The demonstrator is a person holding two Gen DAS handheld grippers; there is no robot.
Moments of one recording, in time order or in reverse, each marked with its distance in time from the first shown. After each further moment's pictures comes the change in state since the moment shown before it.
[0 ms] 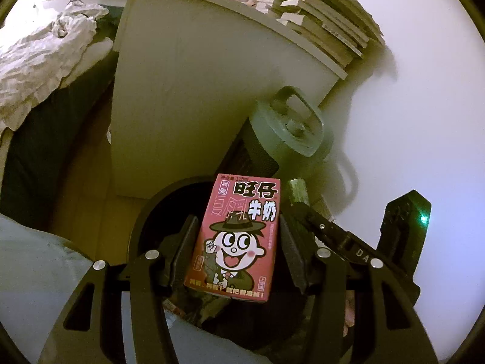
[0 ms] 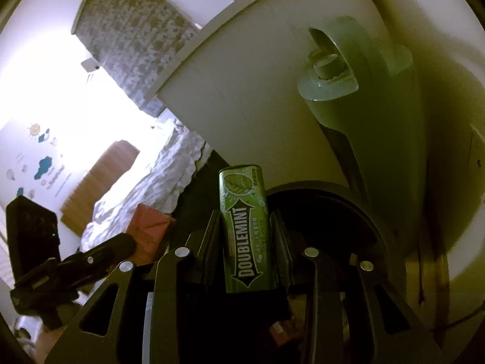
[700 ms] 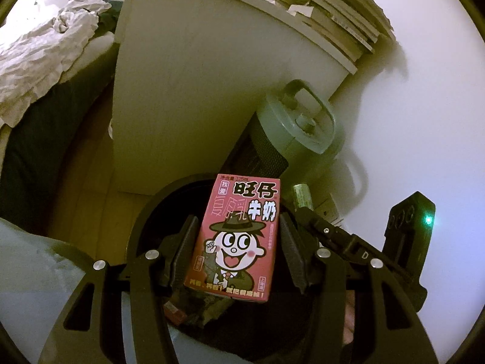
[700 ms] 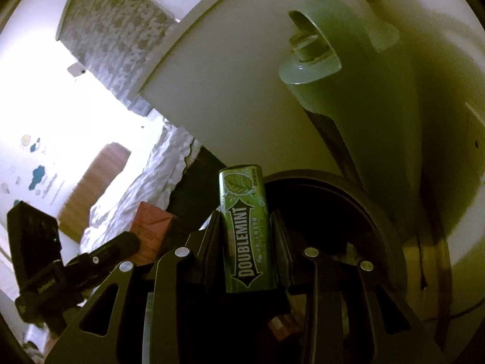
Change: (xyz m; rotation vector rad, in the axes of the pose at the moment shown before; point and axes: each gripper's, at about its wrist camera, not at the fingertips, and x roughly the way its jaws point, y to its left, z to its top) left arm 0.019 0.004 0.003 -0.001 0.027 0.032; right arm 0.011 -0.007 0.002 0.076 0.039 -0.030
